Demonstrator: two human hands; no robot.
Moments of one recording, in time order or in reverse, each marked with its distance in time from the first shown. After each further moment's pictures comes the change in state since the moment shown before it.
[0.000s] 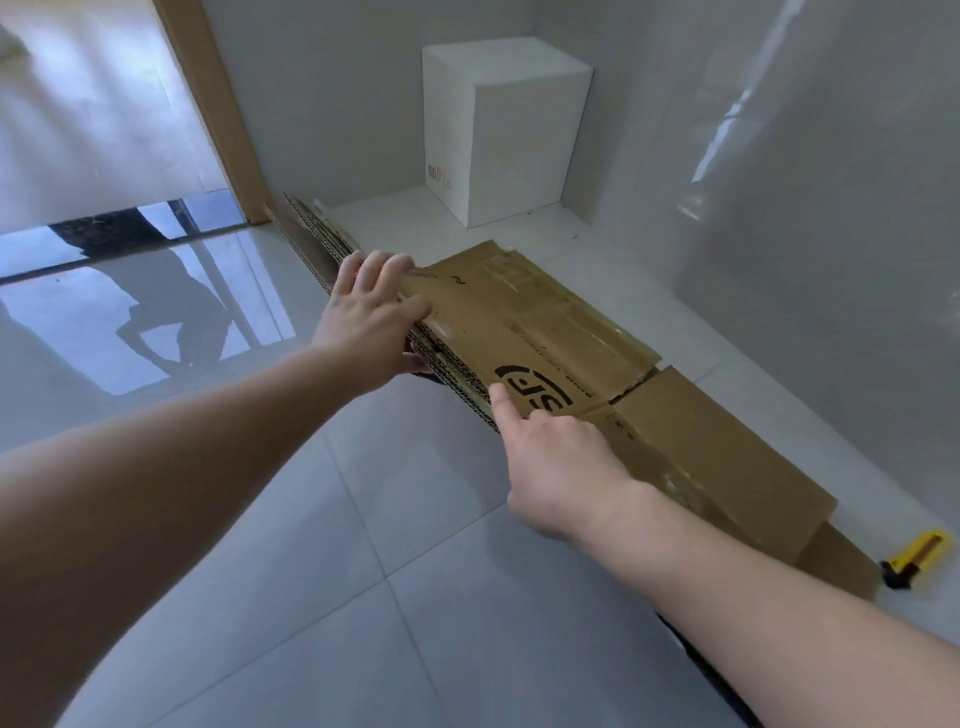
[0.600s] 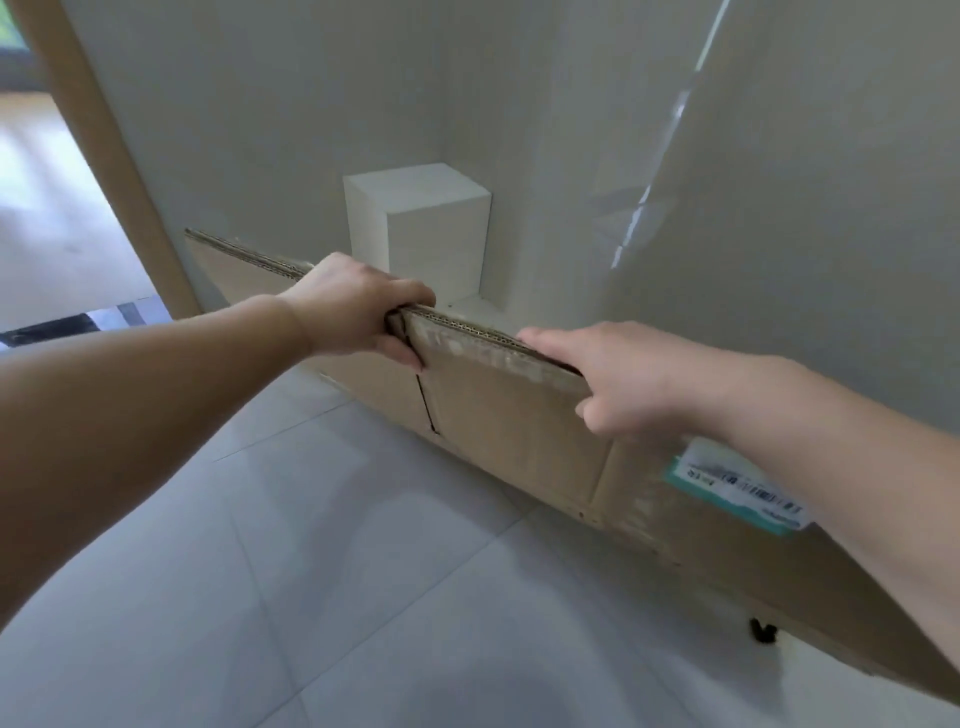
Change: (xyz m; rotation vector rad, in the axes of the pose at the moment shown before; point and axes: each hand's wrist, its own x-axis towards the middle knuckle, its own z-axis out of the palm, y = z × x) left_hand 0.143 0.038 -0.149 -0.094 0.172 0.419; right_hand -0.056 0.143 -0.208 0.032 0.012 0.028
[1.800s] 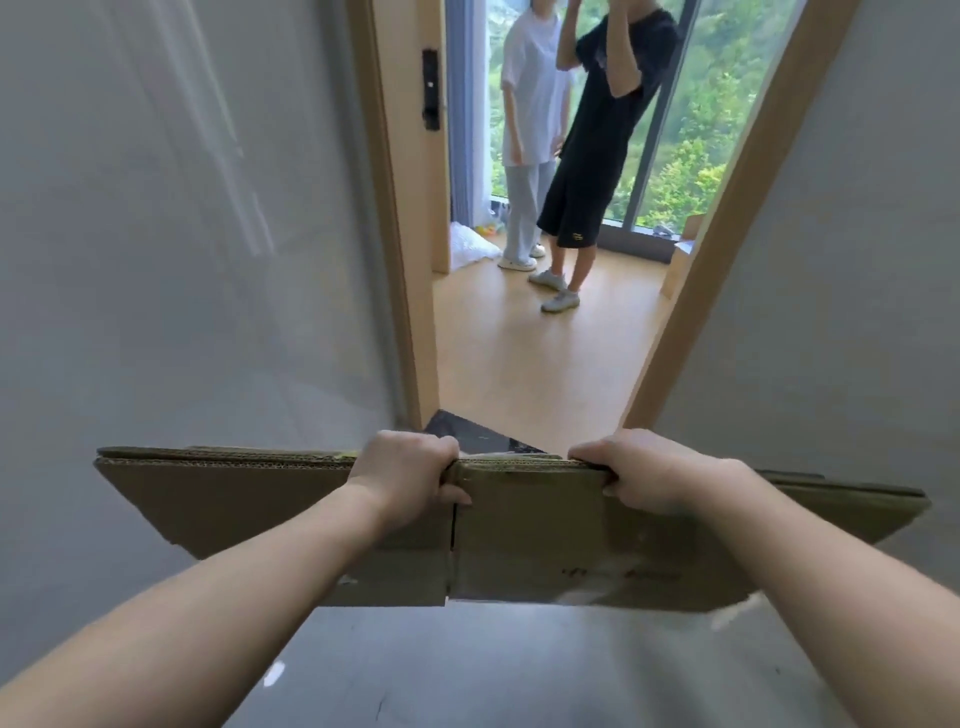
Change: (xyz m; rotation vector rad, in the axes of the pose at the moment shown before) left_hand -0.091 -0.085 -0.666 0.300 -0.435 -1.373; right_hand 0.092 -0.315 -0.585 -0.207 -0.185 -1.131
